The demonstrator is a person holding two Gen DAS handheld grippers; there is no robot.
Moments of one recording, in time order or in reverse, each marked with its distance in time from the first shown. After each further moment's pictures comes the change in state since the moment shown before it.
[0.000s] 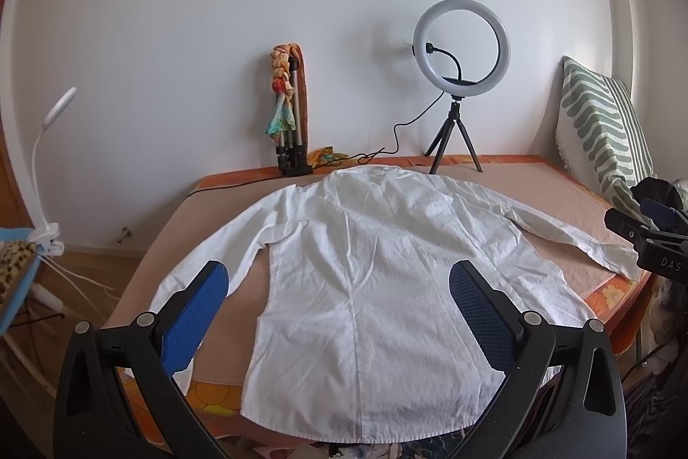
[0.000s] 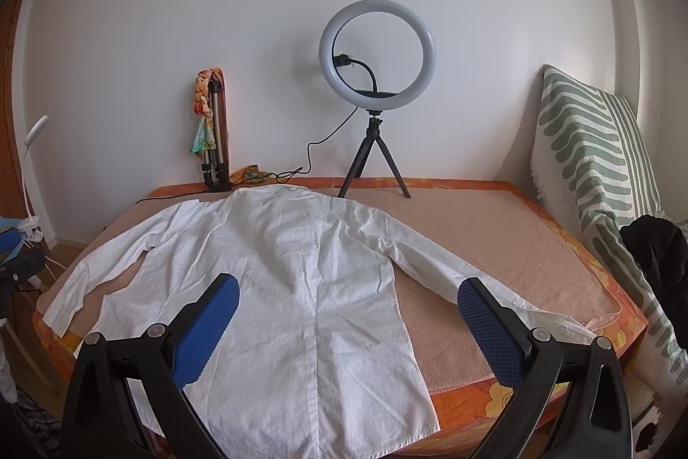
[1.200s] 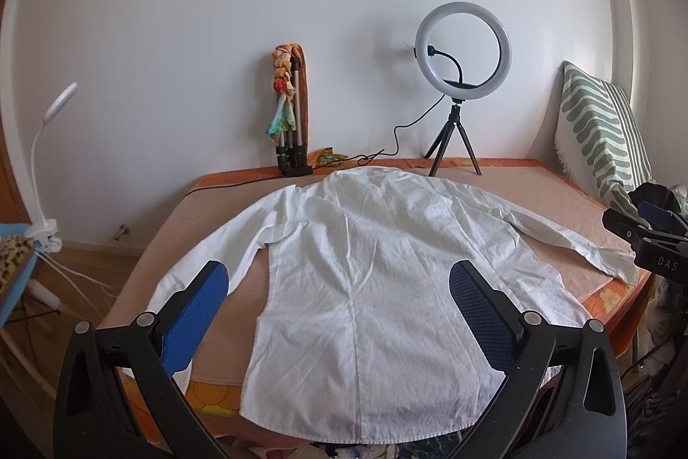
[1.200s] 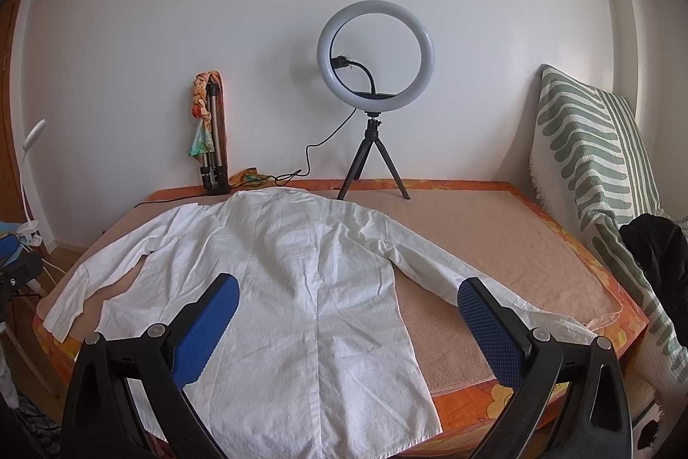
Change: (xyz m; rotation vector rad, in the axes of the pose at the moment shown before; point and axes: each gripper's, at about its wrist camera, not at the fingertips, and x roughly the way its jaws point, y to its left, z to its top) left arm -0.002 0.000 -0.001 -0.006 -0.005 0.001; right arm 0.002 0.002 0.003 0.004 -0.005 -0.003
